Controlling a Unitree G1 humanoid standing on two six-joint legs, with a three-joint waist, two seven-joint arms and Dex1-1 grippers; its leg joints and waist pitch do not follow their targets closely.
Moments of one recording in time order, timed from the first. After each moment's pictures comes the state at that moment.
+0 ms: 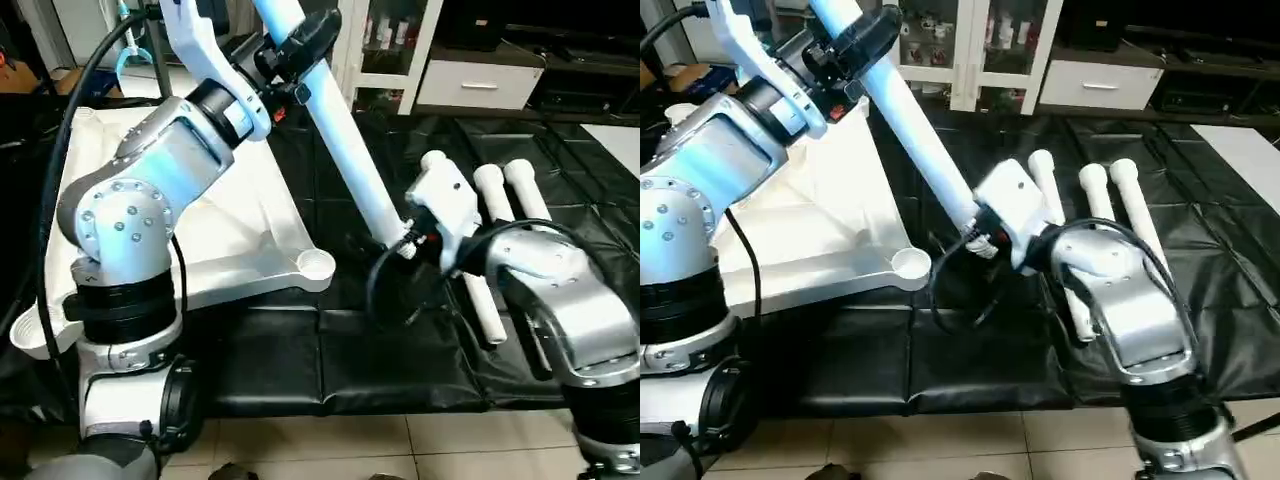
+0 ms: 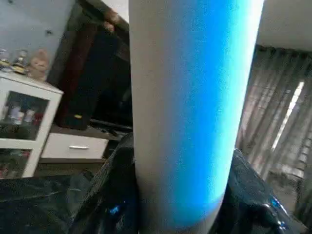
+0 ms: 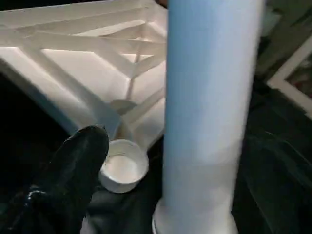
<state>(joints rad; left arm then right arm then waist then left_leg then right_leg) -0.86 0.16 0.22 -0.18 -0.81 0.85 -0.19 -0.46 -0.43 0.15 -0.26 0.15 0.65 0.74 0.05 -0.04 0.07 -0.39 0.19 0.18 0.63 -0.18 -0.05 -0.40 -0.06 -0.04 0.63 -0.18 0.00</state>
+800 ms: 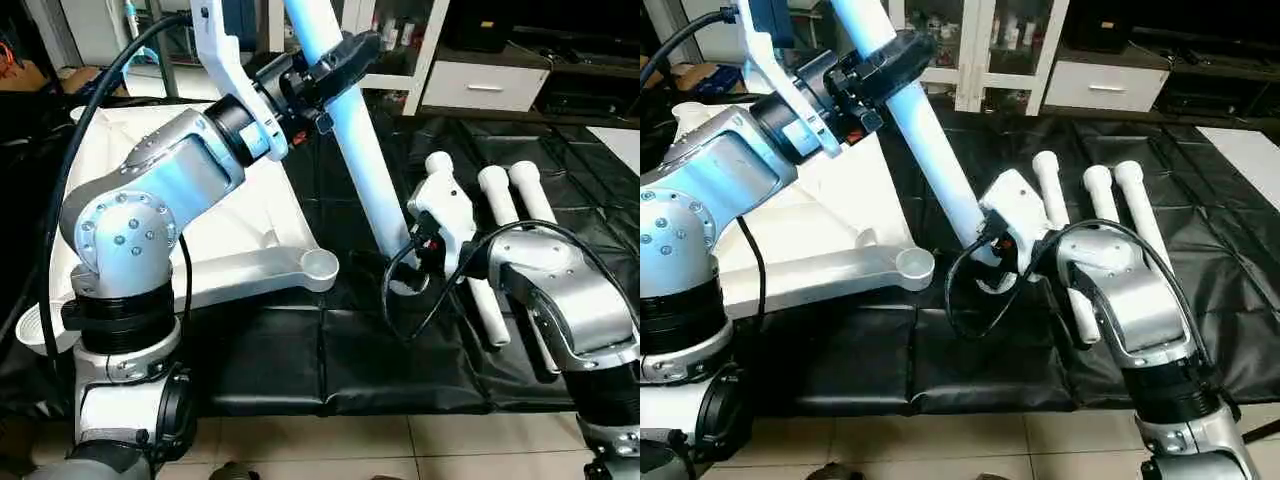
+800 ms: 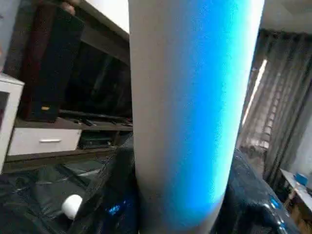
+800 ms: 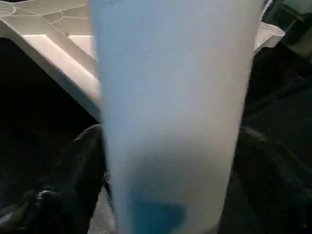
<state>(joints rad) -0.83 0.18 0.18 -0.25 -0.87 0.91 -0.26 -0.50 -0.46 0.16 -0.11 0.19 0.62 0.85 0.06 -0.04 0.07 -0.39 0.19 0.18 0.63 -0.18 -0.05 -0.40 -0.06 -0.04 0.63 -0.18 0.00</state>
